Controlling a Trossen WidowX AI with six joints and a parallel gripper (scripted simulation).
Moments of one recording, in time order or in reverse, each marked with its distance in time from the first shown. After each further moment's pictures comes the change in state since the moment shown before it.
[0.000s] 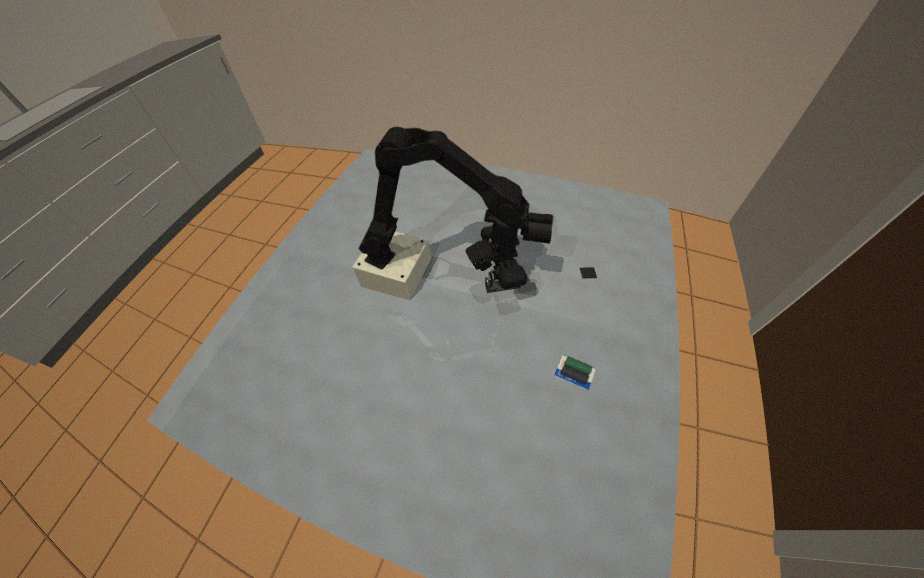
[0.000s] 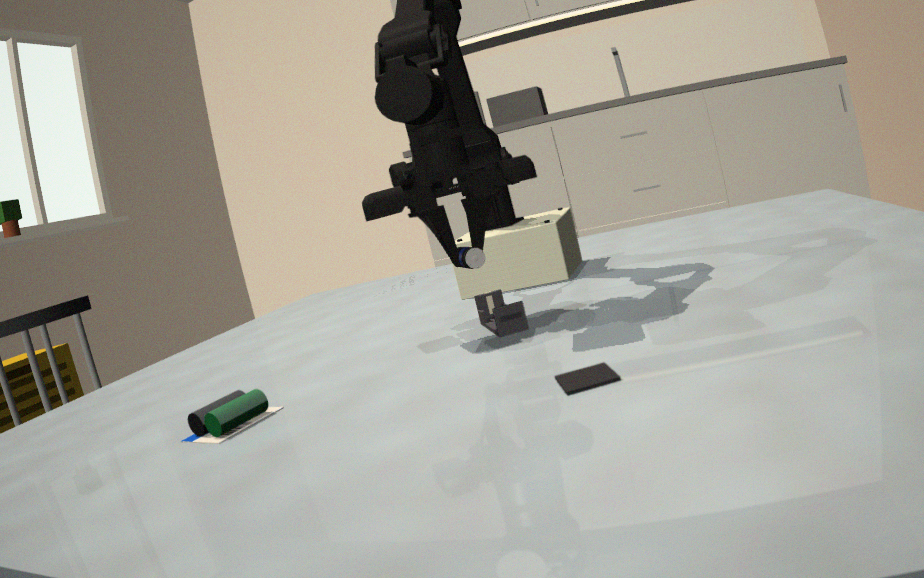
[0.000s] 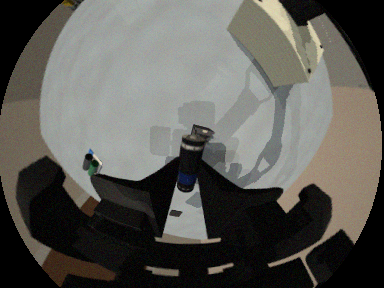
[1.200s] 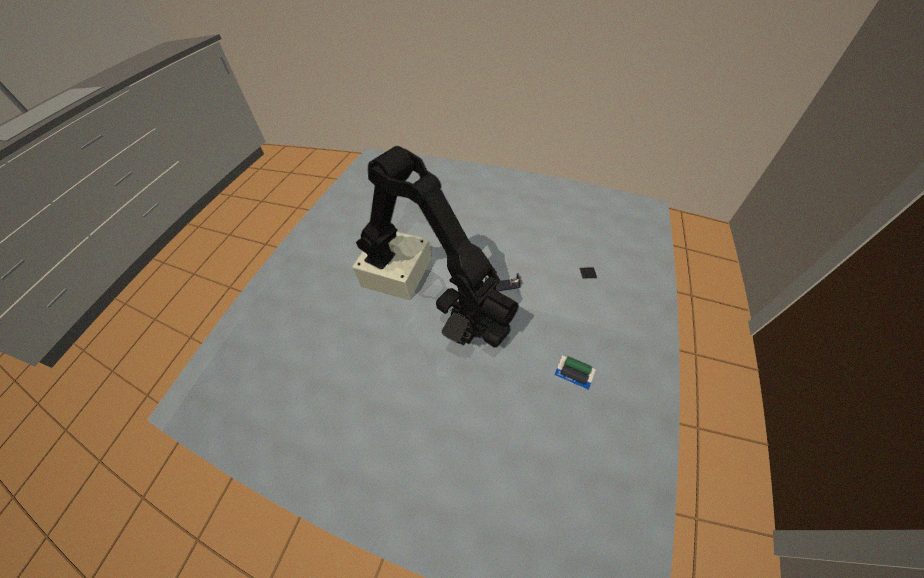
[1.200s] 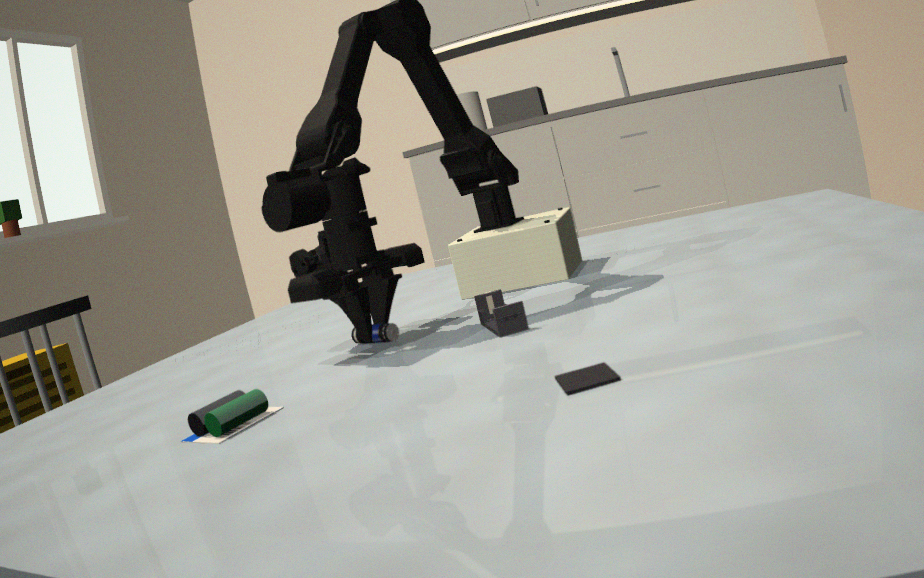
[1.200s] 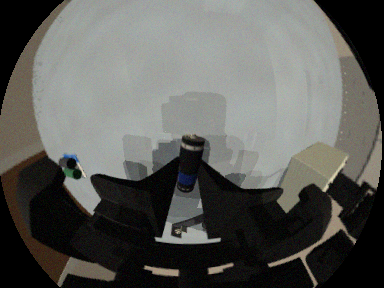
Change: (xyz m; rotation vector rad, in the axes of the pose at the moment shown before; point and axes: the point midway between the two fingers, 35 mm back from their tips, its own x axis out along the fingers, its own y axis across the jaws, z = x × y) arm 0.069 0.111 0.110 -0.637 -0.018 0.025
